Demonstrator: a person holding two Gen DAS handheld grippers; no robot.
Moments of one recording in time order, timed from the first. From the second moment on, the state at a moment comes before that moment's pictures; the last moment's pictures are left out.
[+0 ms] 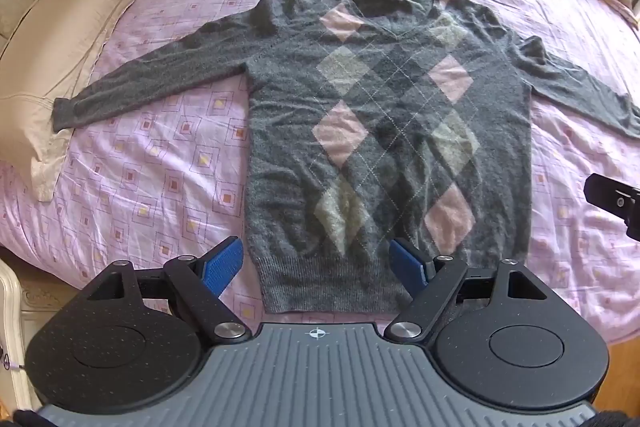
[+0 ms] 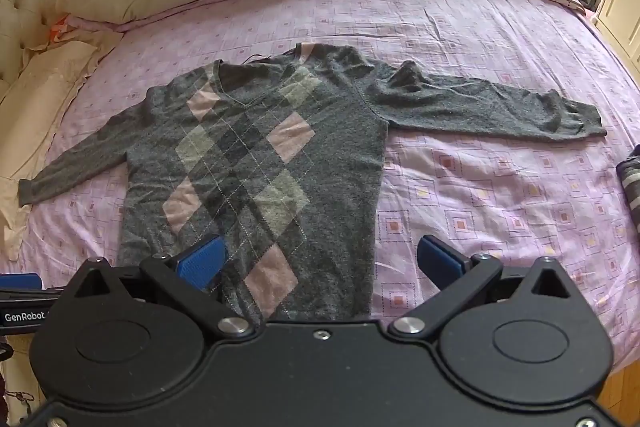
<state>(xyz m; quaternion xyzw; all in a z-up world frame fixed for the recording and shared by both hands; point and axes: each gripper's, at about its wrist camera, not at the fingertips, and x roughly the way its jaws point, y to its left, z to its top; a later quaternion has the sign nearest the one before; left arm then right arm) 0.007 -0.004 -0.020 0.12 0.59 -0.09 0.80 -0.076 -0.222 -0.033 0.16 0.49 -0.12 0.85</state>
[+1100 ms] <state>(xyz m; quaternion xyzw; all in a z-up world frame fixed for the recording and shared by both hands) 0.059 0.002 -0.035 0.14 0.60 -0.12 0.78 -0.034 -0.216 -0.039 0.19 0.51 -0.15 0.83</state>
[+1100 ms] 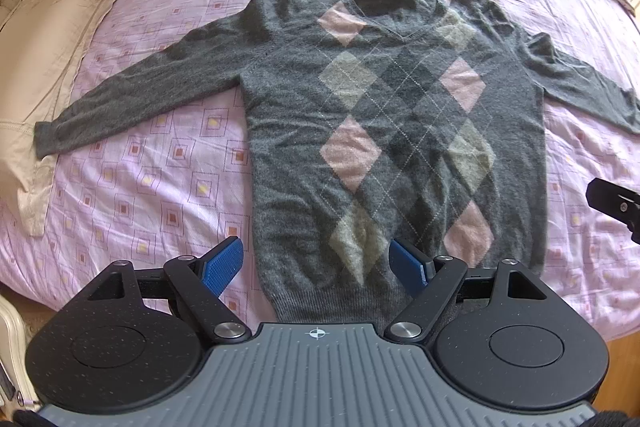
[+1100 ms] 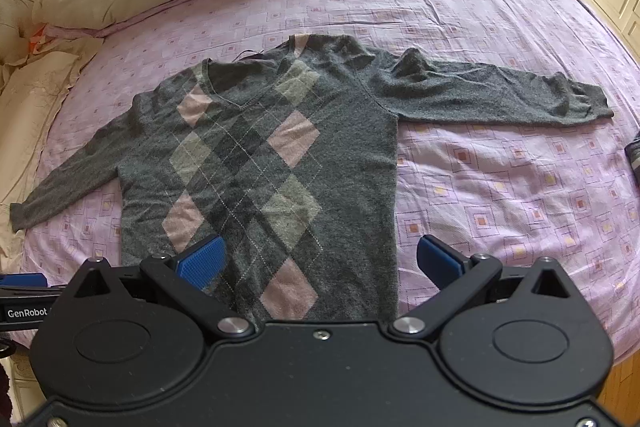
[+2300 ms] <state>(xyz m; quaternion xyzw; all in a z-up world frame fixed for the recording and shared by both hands) 0.064 -0.132 -0.042 0.14 0.52 -0.15 0.83 -0.060 -0.490 -0.122 0.32 0.44 -0.19 0.82</state>
